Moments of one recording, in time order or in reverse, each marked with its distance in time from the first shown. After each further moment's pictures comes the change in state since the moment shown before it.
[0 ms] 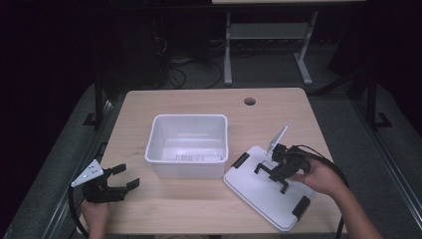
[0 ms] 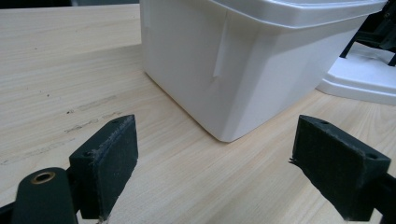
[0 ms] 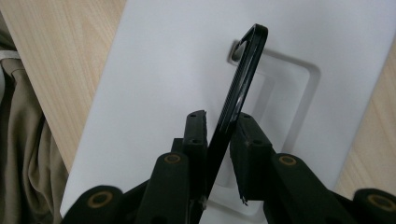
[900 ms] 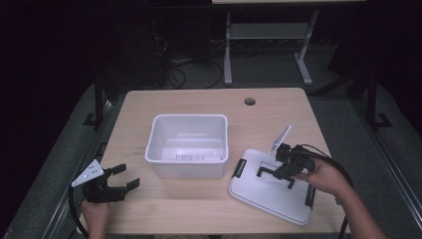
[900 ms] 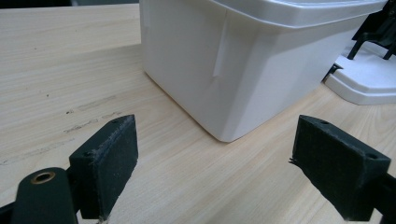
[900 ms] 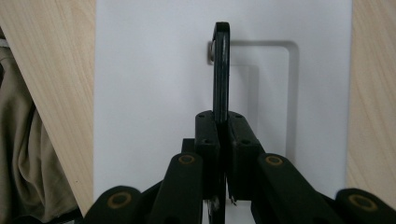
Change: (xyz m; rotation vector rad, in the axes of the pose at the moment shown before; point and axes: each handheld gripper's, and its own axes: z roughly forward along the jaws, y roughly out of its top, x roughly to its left) left arm 0.000 0.000 0.000 0.004 0.002 0.002; right arm -0.003 -0.007 -0.006 0.015 -0.026 -0.012
